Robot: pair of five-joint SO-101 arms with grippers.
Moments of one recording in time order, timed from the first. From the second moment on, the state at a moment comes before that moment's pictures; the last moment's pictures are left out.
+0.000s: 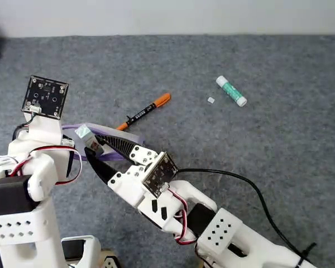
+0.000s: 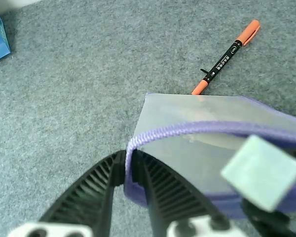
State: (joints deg) left arm -9.9 -47.3 22.2 90.3 -10.8; right arm -54.9 -50.5 66.7 -10.1 3.1
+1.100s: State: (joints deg) left arm -9.8 -47.0 23.7 90.8 -10.7; right arm -34.4 -58.4 36.7 41.0 -1.5
